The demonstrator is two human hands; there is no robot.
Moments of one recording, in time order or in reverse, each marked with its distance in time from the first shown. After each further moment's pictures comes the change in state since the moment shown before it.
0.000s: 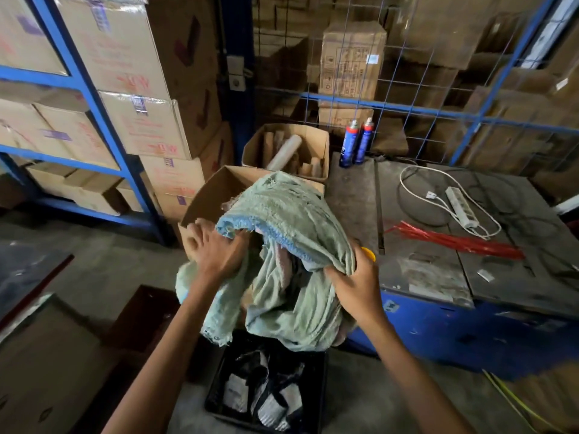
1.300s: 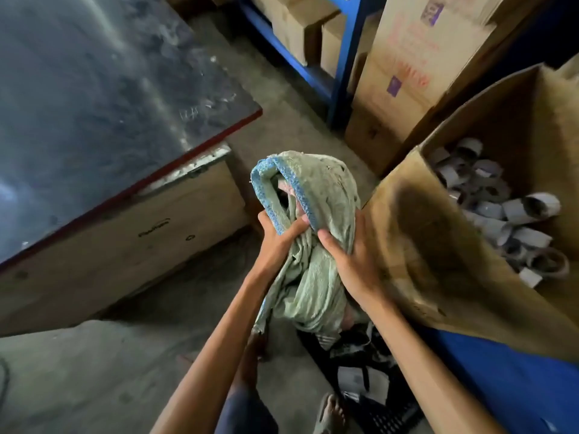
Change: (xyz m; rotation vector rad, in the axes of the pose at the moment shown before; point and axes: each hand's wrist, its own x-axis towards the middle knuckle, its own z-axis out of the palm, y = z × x) left_hand 0.075 -0.398 0.042 -1.134 0.235 -0.626; right_hand 0.002 0.076 0.481 0.155 -0.888 0.259
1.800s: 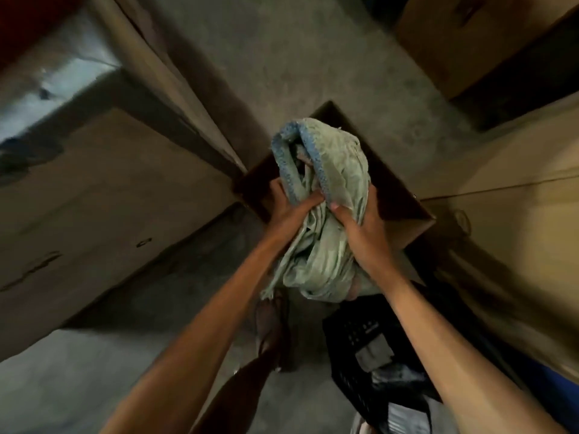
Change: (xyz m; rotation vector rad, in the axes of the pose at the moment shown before) left_hand 0.335 -0.272 -0.095 0.147 0.033 -0.323; right_hand 0.265 0.316 0.133 -0.034 0.009 0.323
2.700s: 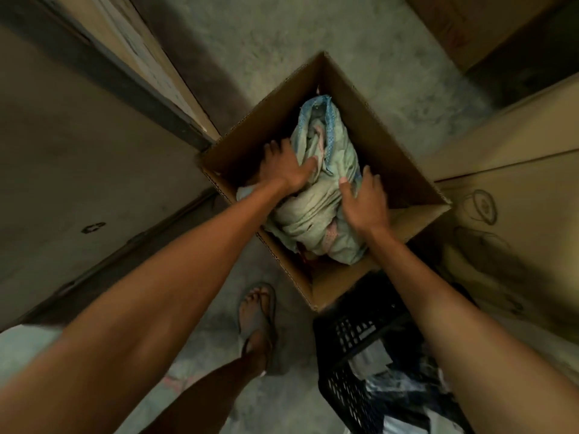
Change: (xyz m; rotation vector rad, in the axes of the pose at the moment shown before) left_hand 0.137 -0.062 0.025 1.046 0.030 0.019; right_hand 0.099 0.122 -0.007 -0.578 0.028 0.234
